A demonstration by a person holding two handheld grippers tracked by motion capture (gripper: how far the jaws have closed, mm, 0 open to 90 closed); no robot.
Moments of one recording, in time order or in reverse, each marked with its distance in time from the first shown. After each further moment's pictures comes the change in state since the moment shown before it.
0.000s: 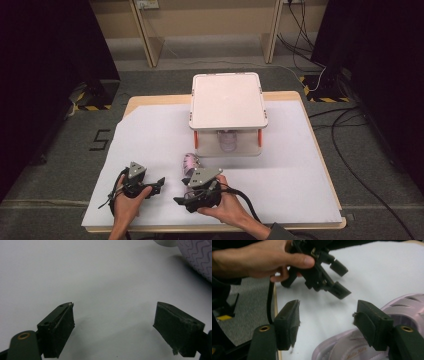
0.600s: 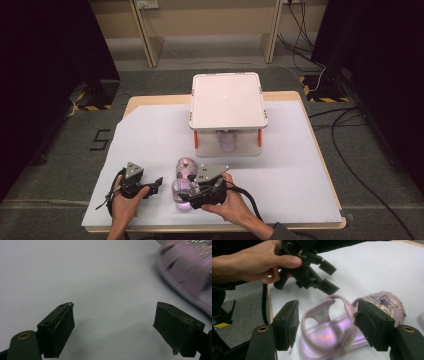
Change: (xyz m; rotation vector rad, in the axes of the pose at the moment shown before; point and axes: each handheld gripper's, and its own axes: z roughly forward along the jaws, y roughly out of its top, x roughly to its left) left arm 0.005 -0.002 -0.004 -0.002 -0.002 -0.024; right arm -0.009 -0.003 -0.012 -0.019 -0.042 0.055
